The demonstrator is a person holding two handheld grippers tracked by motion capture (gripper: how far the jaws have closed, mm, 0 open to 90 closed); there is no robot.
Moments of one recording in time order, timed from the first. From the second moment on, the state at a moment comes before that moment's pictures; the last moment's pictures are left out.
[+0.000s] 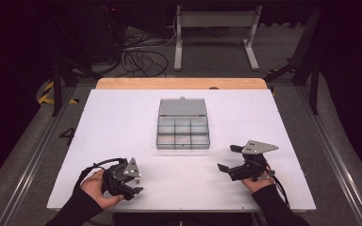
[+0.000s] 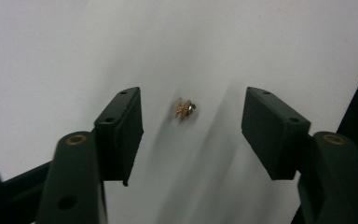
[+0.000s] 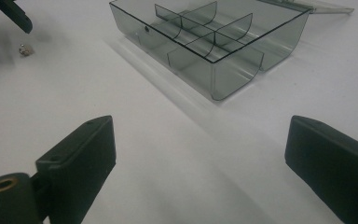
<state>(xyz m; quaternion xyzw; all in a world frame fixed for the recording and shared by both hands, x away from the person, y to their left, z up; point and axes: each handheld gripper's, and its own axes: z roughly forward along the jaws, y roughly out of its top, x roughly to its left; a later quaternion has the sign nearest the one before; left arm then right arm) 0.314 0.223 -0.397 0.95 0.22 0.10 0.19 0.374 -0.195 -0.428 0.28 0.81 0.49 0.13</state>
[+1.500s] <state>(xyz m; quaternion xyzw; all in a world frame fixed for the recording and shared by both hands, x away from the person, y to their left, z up) 0.321 0.213 -0.403 0.96 0.21 0.10 0.15 0.374 -0.194 -0.429 0.28 0.81 0.49 0.12</state>
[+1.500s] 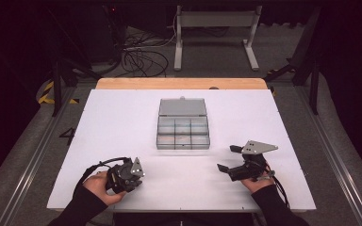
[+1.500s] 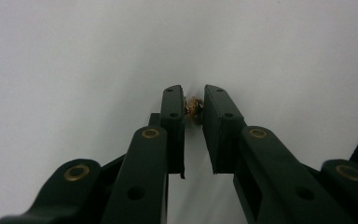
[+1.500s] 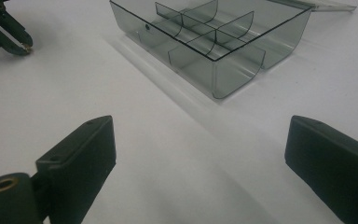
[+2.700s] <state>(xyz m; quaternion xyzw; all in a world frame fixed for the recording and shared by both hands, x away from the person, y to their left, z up) 0.329 0.217 -0.360 0.92 0.23 0.12 0.30 0.374 -0.193 -0.430 0.28 0.82 0.48 0.13</state>
